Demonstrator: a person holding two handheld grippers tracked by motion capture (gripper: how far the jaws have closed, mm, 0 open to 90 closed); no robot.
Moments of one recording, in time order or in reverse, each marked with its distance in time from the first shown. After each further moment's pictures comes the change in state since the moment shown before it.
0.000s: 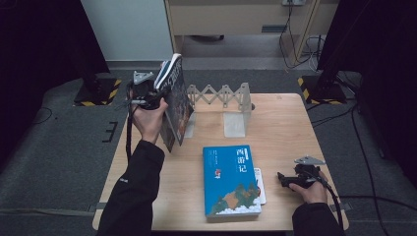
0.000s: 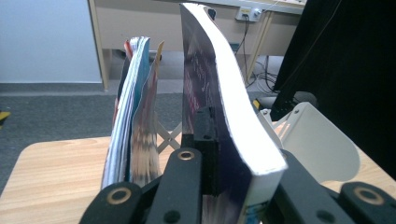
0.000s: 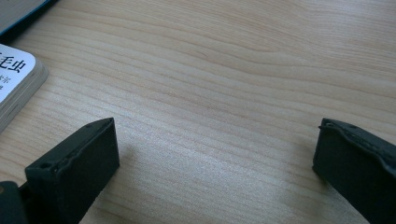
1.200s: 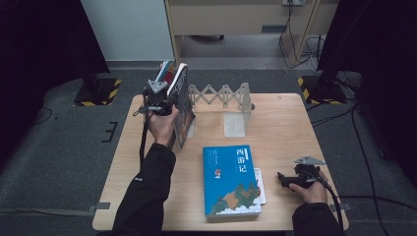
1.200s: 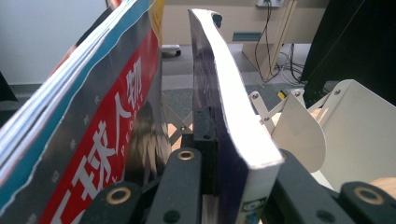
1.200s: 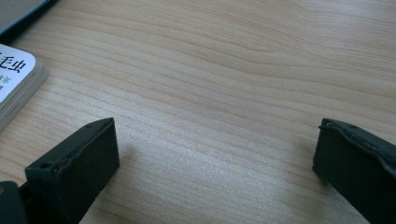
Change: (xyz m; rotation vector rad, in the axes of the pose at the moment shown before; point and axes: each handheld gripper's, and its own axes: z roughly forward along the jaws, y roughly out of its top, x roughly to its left) left arm -0.005 -0.034 0.040 0.021 0.088 0.053; right arm 0.000 0.000 0.000 -0.002 -0.002 0.000
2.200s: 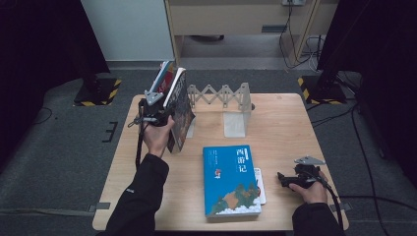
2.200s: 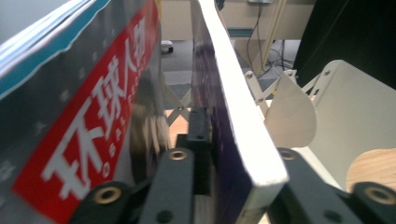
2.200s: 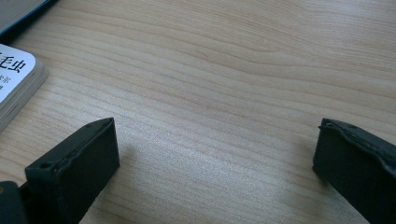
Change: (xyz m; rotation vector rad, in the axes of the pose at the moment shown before) left arm 0.006 -0.023 -0.017 -0.006 -0.051 -0.005; right arm 0.000 0.000 0.000 0.001 0.000 0.002
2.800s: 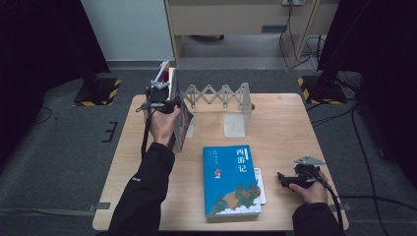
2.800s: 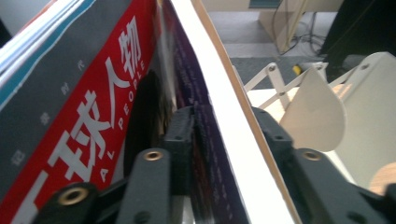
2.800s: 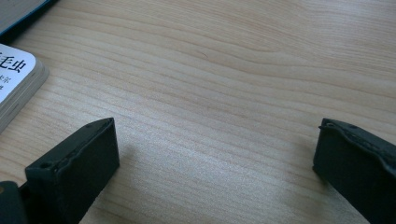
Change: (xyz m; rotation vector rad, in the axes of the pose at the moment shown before) left arm -0.008 0.026 0.026 0.153 0.117 -0.019; right arm 0.000 0.000 0.000 0.001 0.002 0.001
